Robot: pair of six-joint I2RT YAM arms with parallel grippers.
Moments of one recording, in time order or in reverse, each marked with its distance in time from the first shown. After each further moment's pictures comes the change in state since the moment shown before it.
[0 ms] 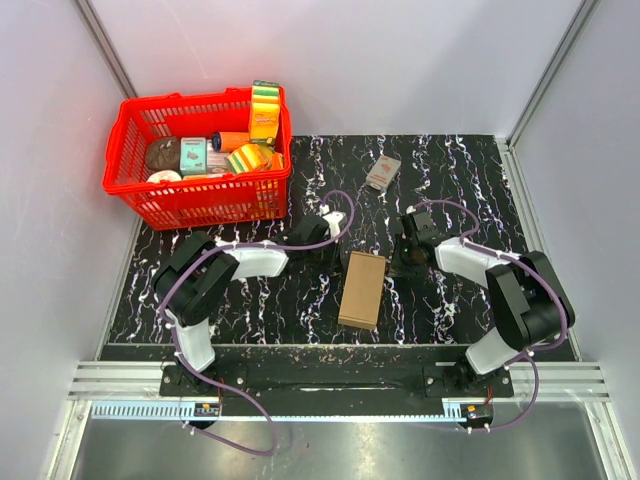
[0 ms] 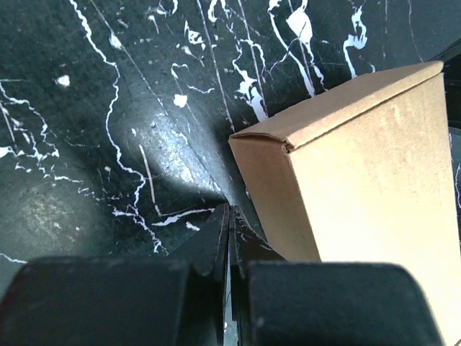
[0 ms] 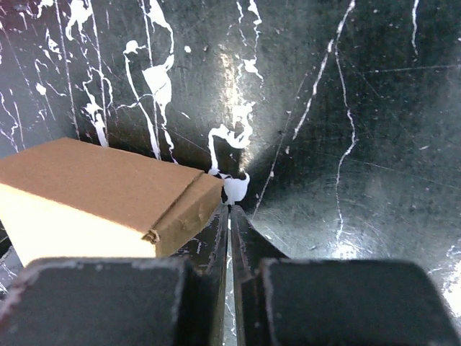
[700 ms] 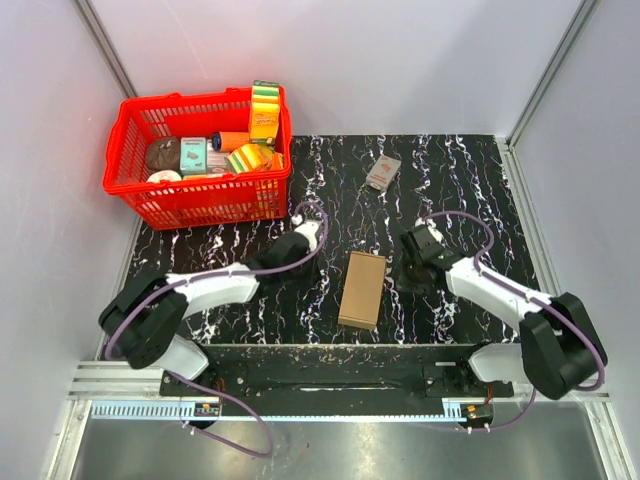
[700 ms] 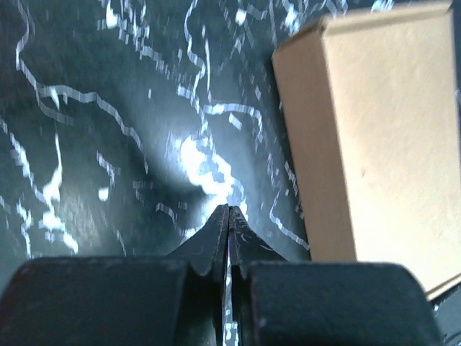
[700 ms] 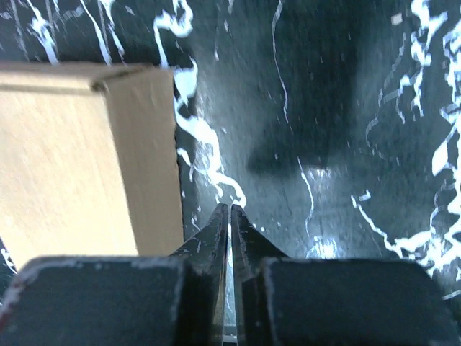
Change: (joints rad) left arm -0.060 -0.368 -0.279 -0.061 -0.219 -0.092; right arm 0.144 -0.291 -0.103 -0.224 0.208 0.143
